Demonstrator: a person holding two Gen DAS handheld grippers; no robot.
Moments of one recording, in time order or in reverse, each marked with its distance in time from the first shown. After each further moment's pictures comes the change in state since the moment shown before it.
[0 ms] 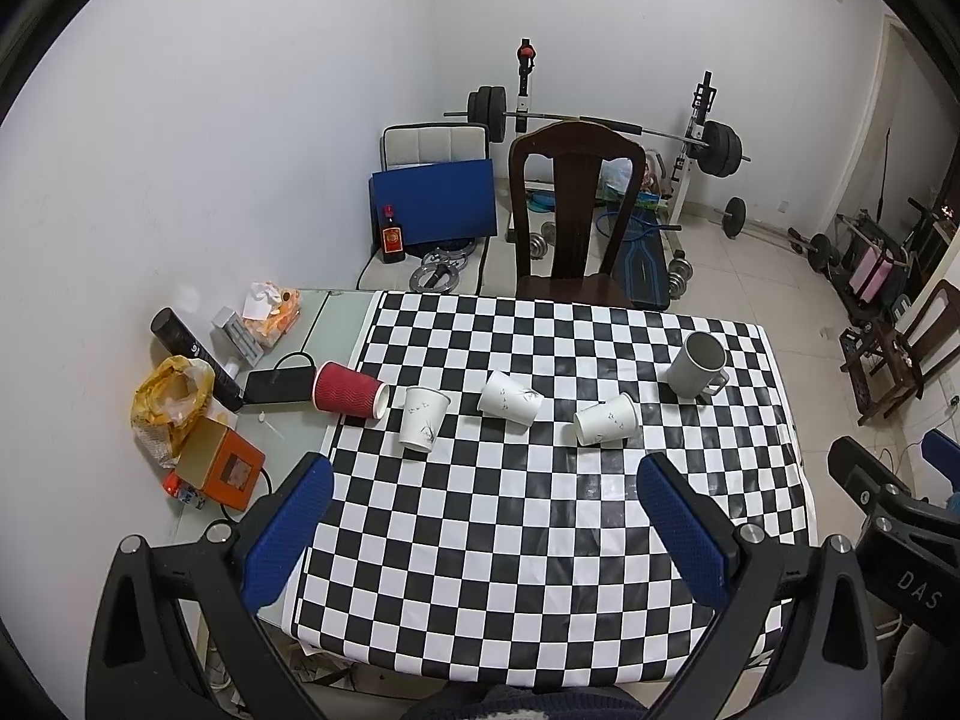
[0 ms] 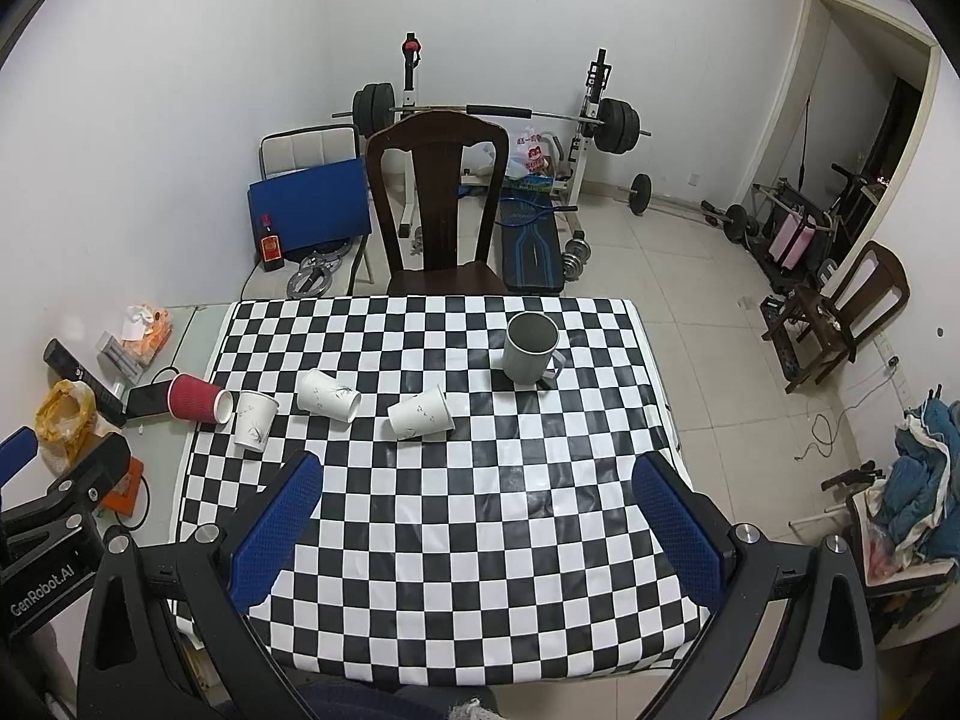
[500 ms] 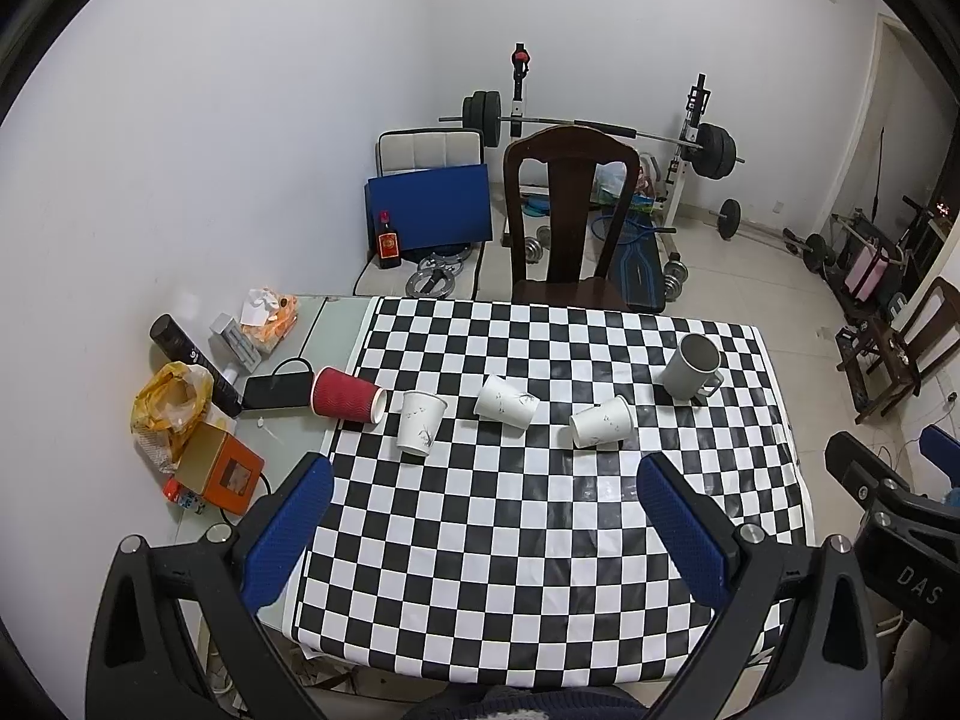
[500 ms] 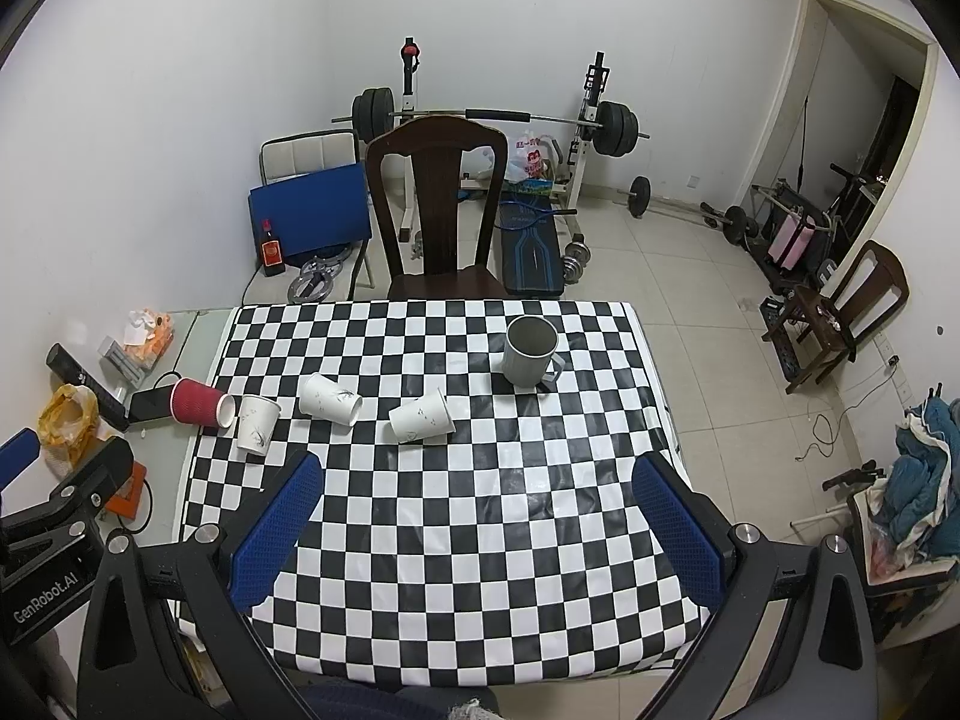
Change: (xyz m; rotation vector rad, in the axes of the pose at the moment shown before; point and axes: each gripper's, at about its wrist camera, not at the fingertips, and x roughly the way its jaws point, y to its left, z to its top) left arm -0.002 -0.002 0.001 -0.001 -0.003 0.000; right arm 0.000 -0.002 -0.003 0.003 -0.002 0.001
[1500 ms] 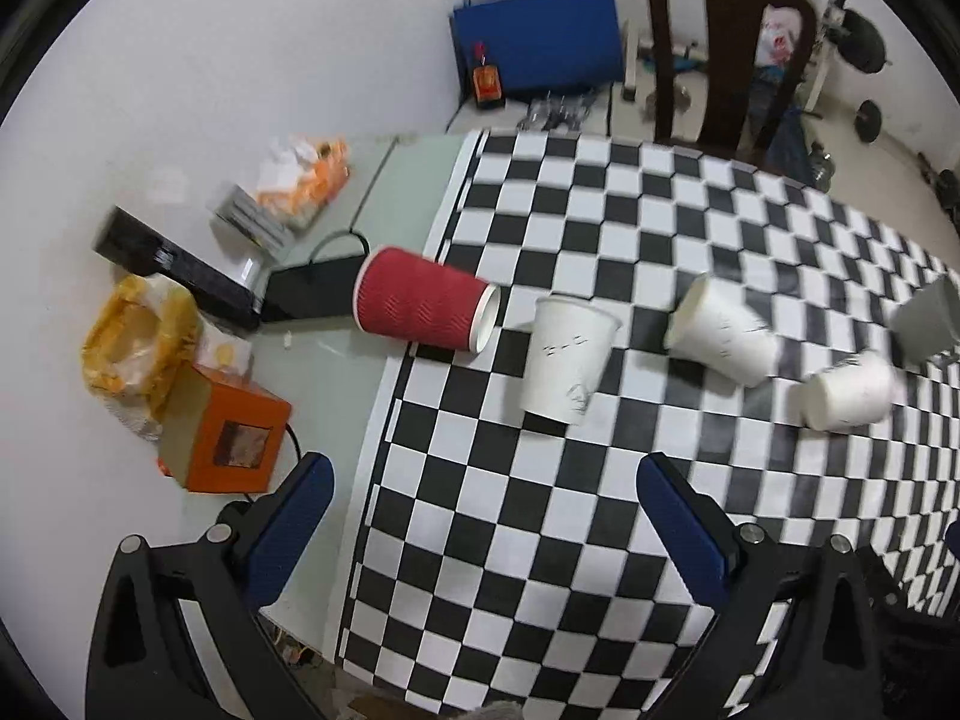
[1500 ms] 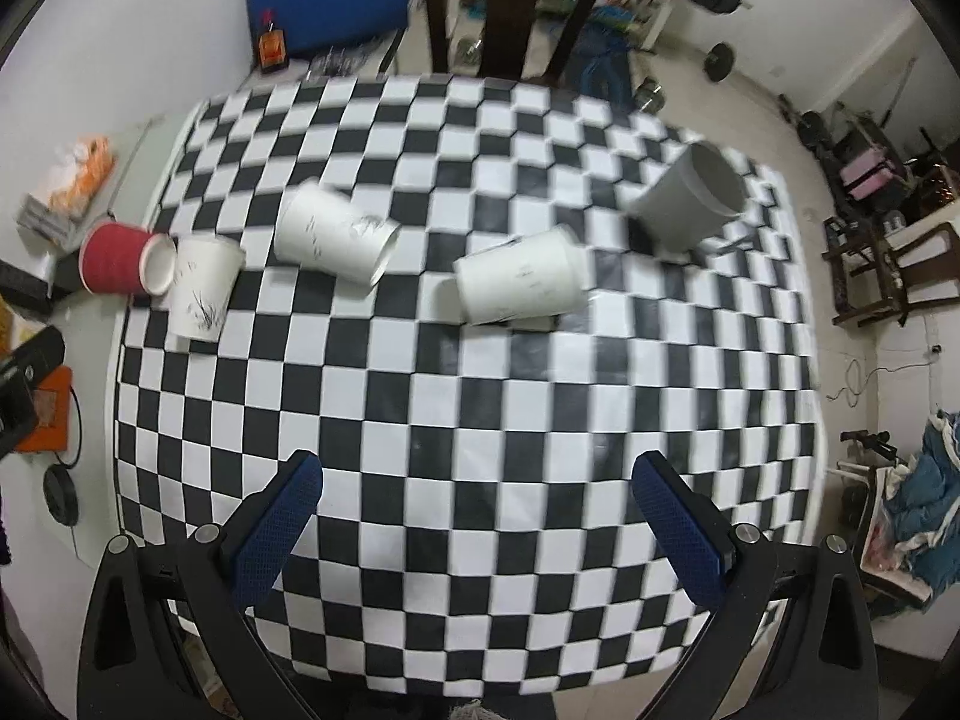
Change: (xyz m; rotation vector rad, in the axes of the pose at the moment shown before) left arm 0.286 0.101 -0.005 -0.063 0.359 0.261; right arm 0.289 0.132 -0.028 -0.139 0.462 0.027
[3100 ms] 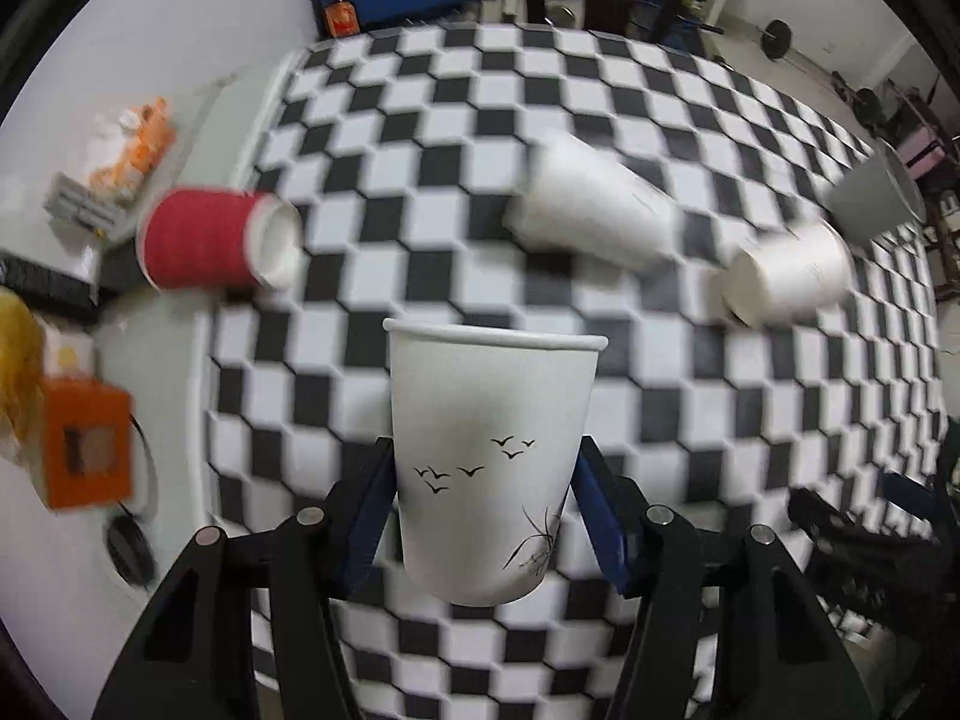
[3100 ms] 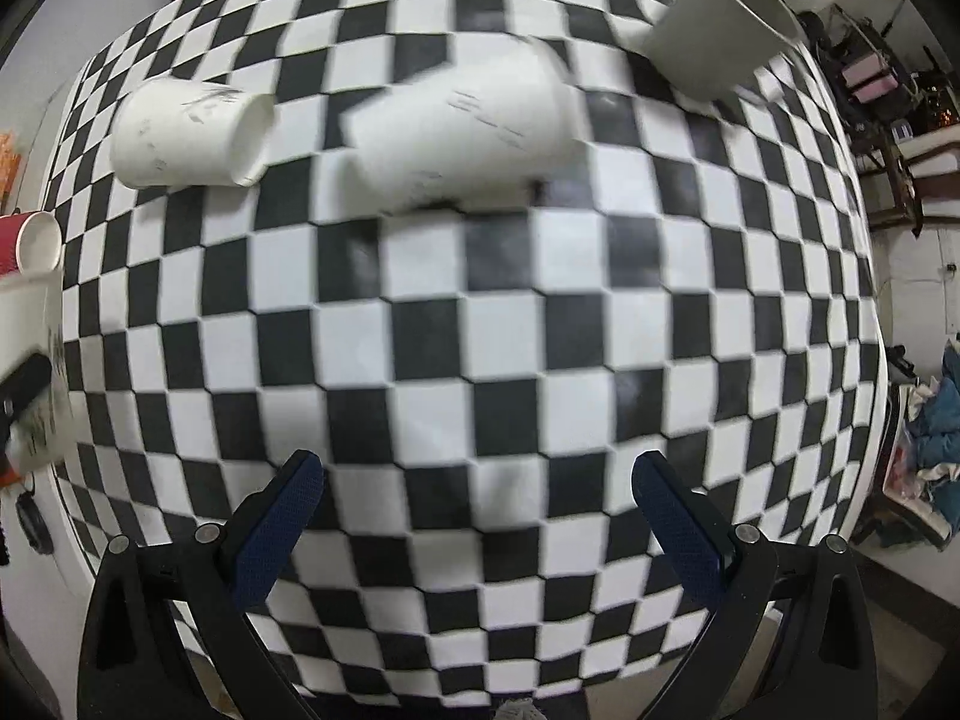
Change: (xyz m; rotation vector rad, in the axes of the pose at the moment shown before) left arm 0.055 -0.084 -0.044 0.164 0.145 -0.228; right arm 0.175 -0.086 -0.032 0.133 0.221 0.021
